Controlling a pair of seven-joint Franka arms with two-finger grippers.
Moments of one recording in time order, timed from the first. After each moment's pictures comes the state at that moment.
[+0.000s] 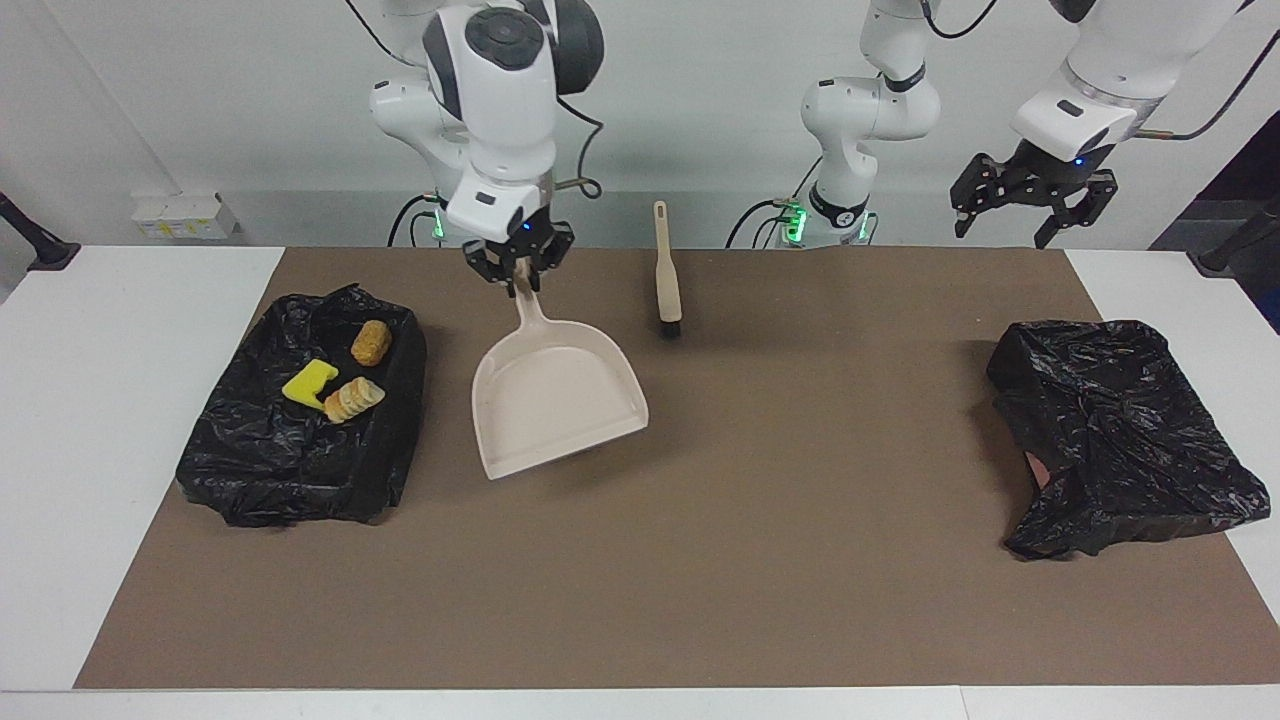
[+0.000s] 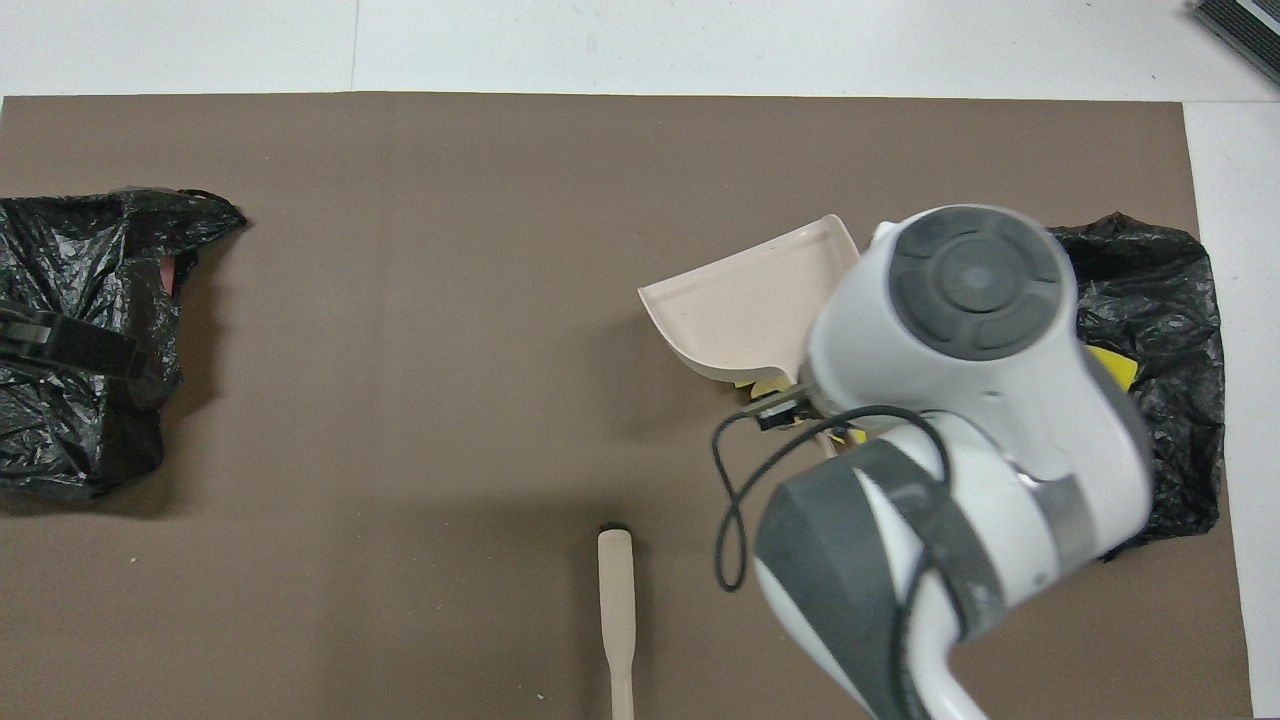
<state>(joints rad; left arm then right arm) -0.14 0.00 0.04 -1.45 -0.01 1.41 0.16 0.20 0.11 0.28 -1.69 -0.08 1.73 0.22</state>
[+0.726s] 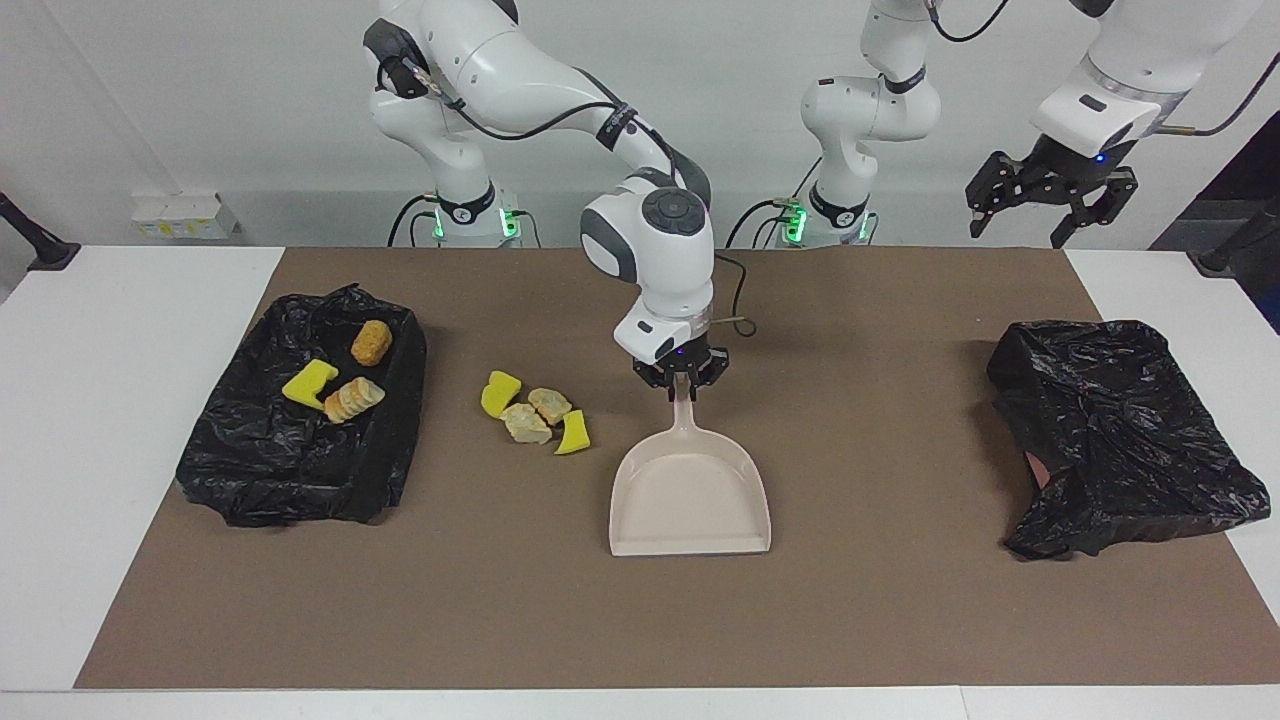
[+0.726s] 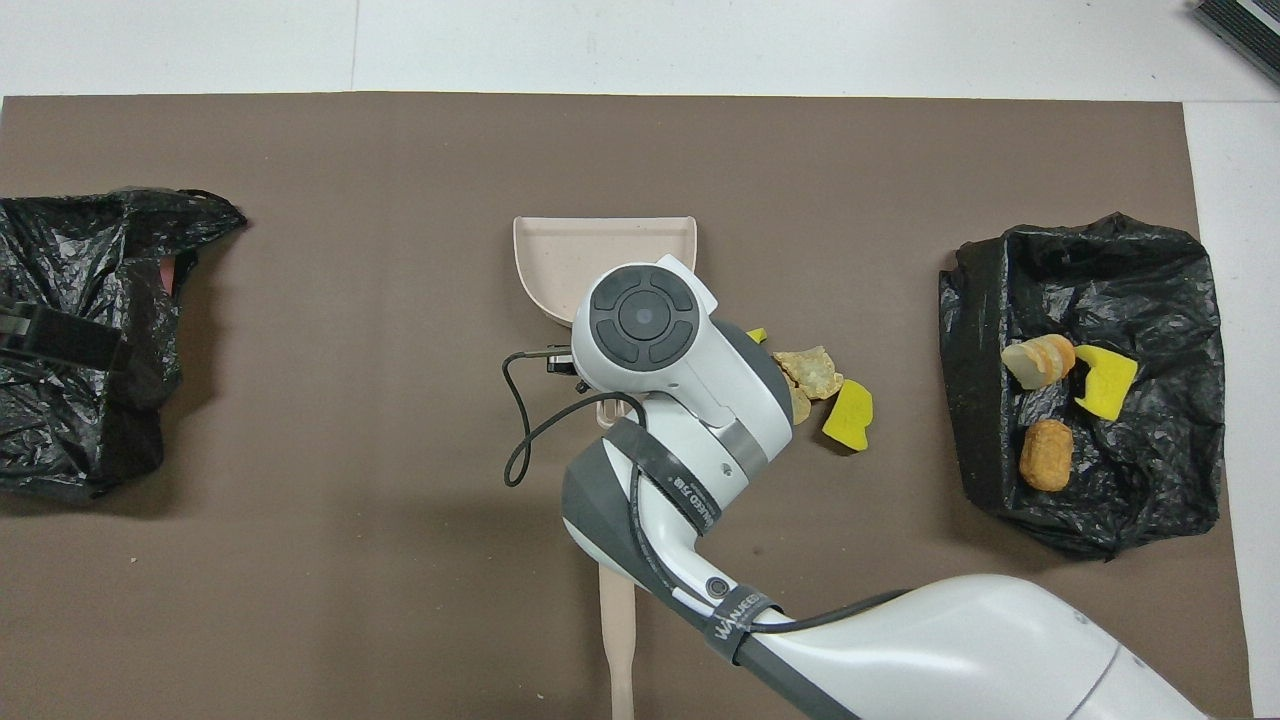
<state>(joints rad) -0.18 0.00 0.11 -1.43 -0.01 1.40 0.16 0.28 0.53 0.42 -1.55 -0.21 2.14 0.78</state>
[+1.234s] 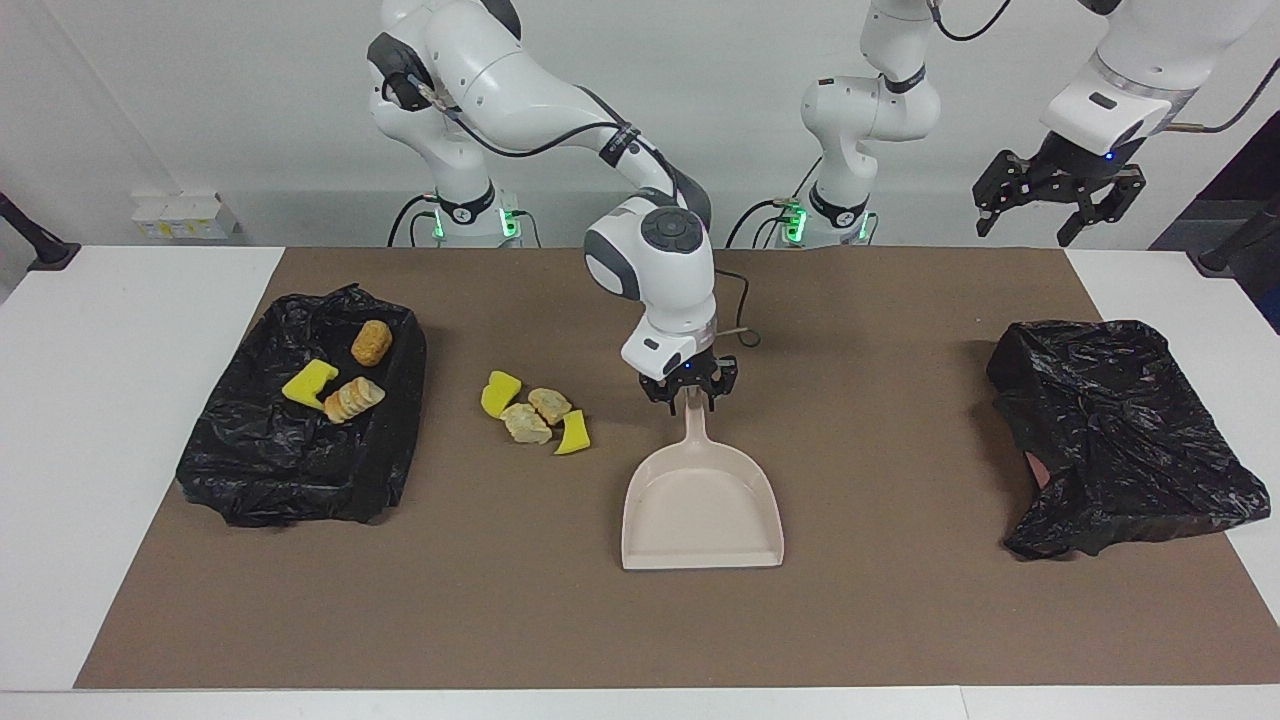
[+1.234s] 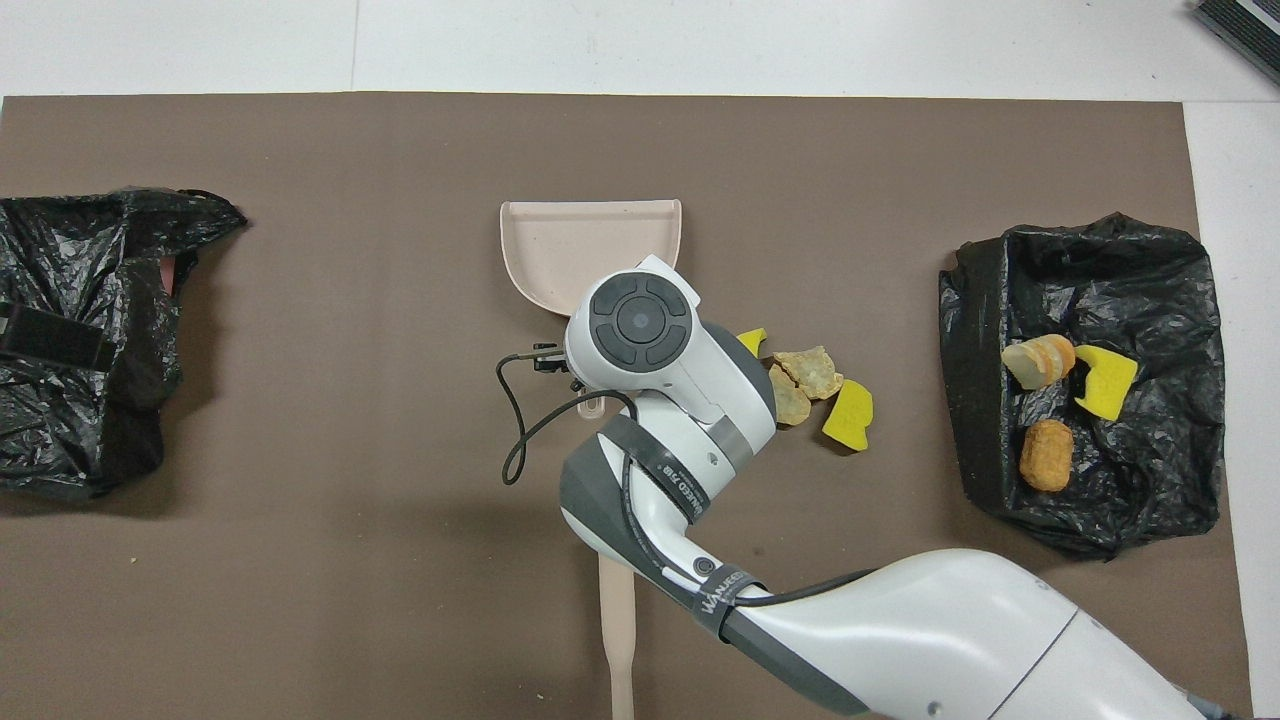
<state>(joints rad) -0.18 0.00 0.11 -1.43 -0.01 1.40 0.16 0.28 0.57 0.43 -1.56 -0.21 2.21 0.69</state>
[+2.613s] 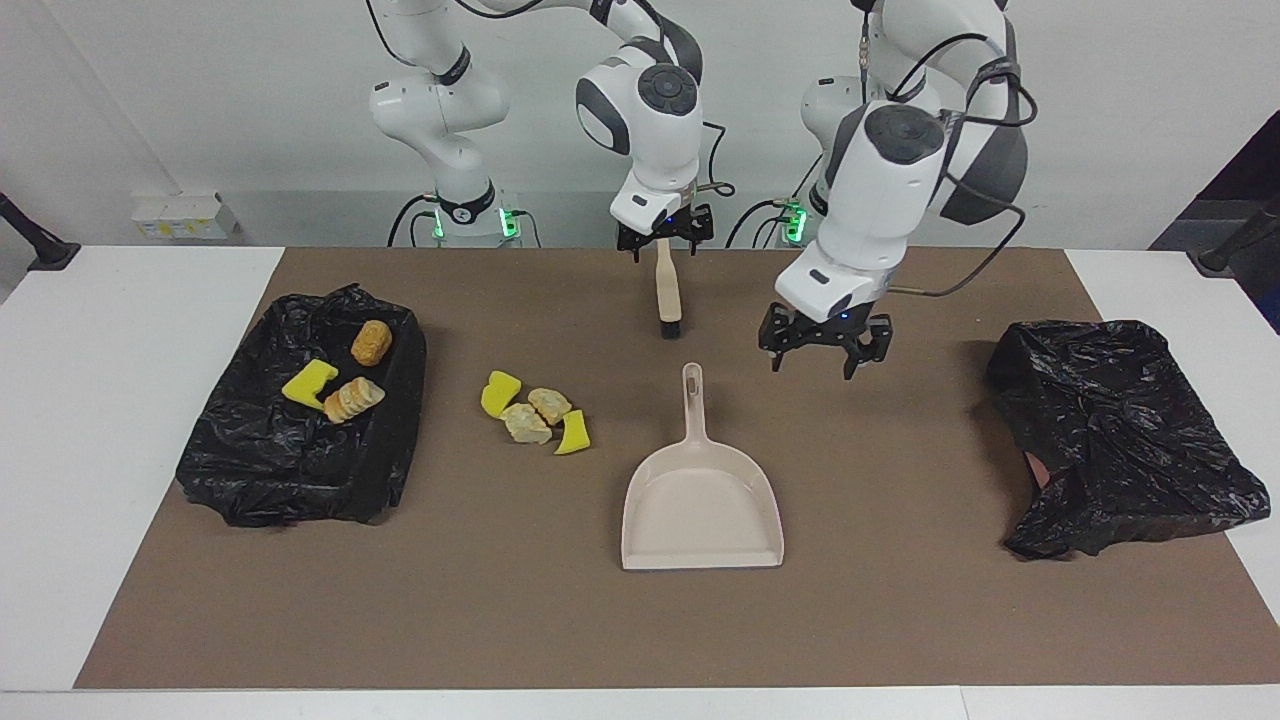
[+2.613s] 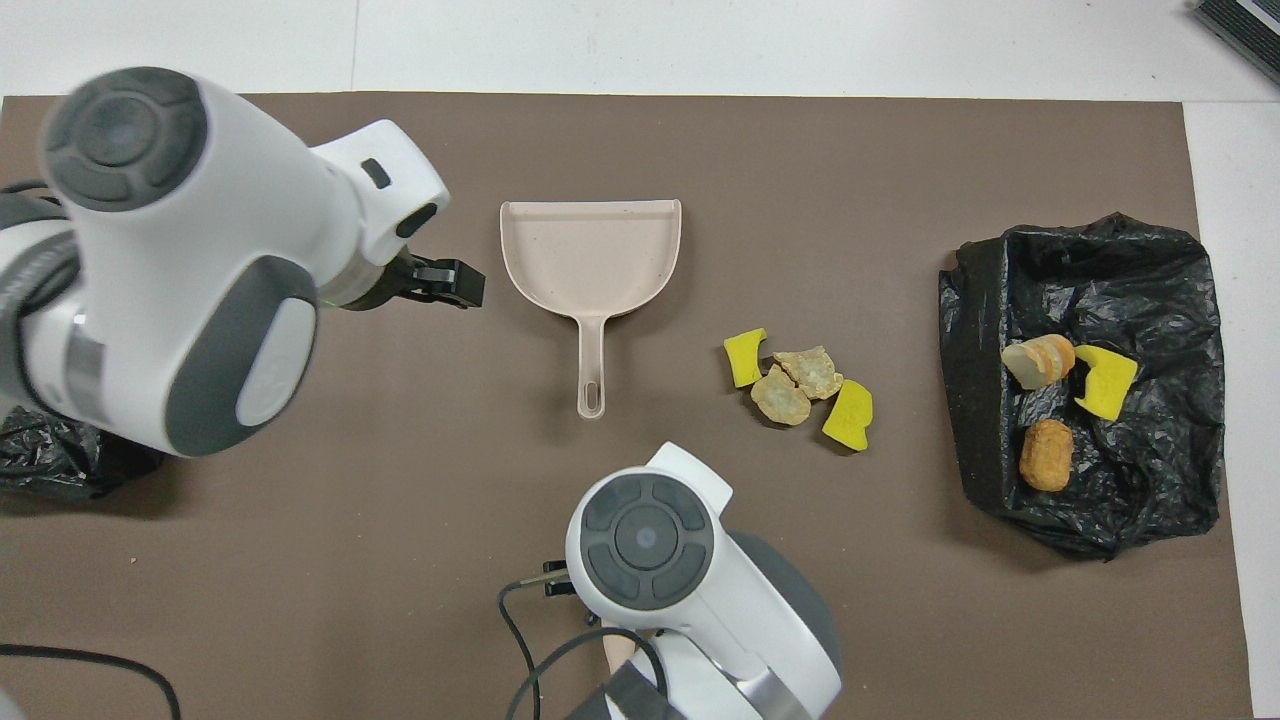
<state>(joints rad) -0.19 0.28 -0.33 -1.59 0.14 1.94 -0.36 0.26 -0.01 0.56 -2.07 0.18 1.95 0.63</state>
